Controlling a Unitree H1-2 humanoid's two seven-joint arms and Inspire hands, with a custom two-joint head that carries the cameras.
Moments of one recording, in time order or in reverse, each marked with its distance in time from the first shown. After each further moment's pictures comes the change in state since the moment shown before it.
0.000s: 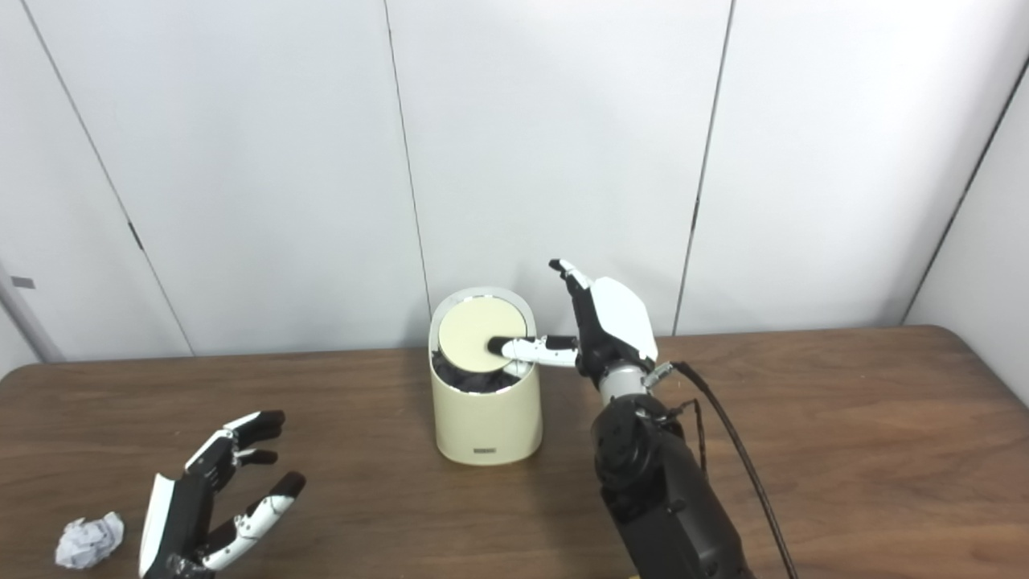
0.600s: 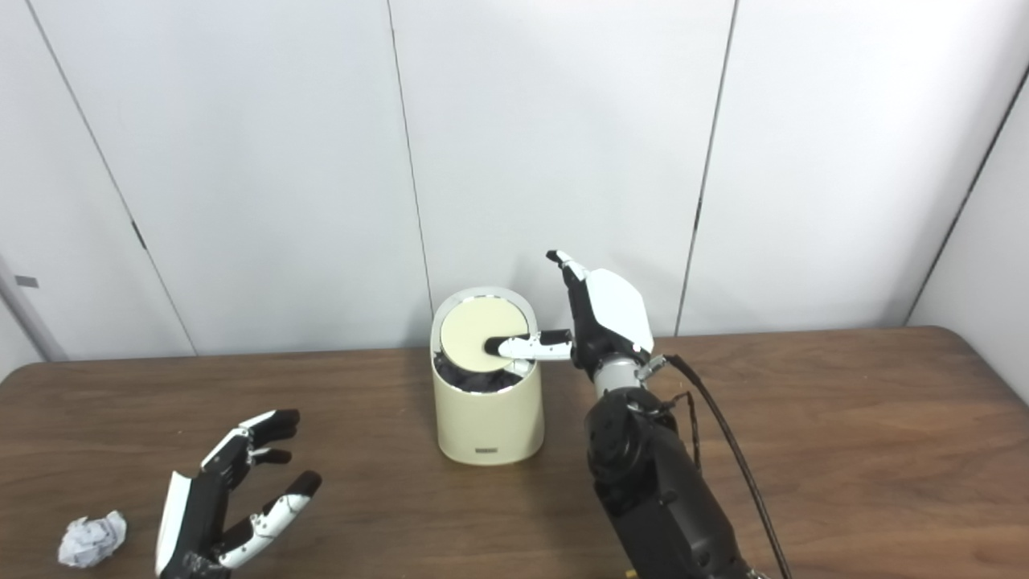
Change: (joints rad) left arm 0.003 -0.015 -0.004 -0.010 0.029 0.011 0.002; right arm -0.028 0.003 0.033 0.020 -0.006 -0.003 -0.044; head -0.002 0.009
